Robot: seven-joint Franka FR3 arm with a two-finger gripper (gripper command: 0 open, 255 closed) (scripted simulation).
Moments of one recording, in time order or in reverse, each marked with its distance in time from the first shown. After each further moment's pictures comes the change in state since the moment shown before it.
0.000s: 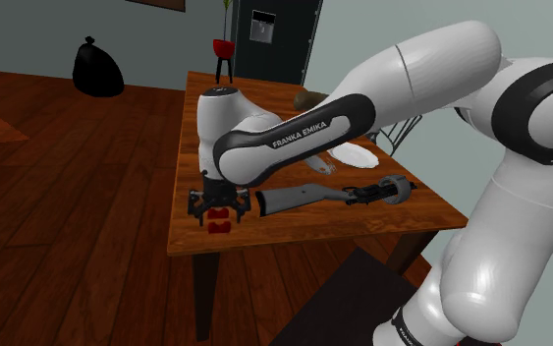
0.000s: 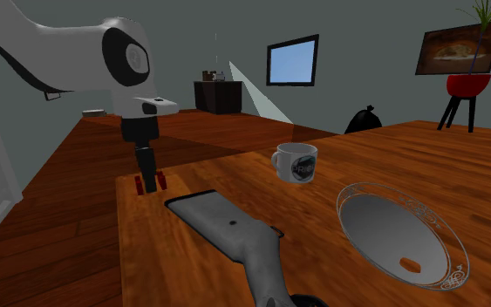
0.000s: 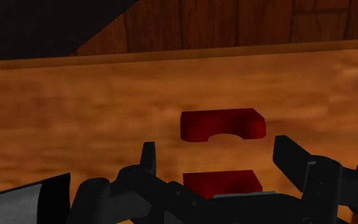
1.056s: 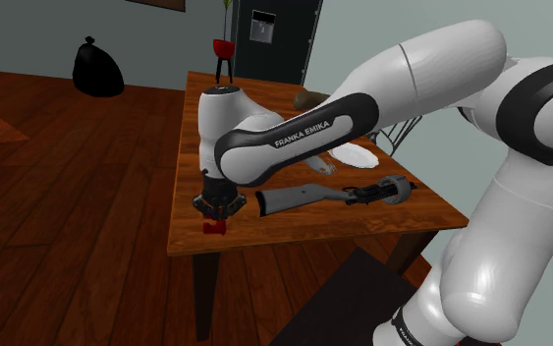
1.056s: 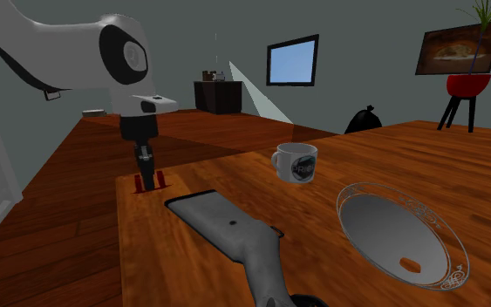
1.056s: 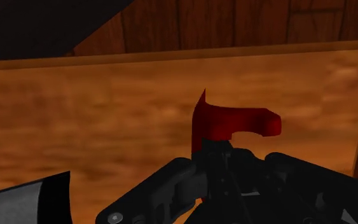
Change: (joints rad) arm 0.000 -0.013 0.002 -0.008 0.004 0.010 -0.003
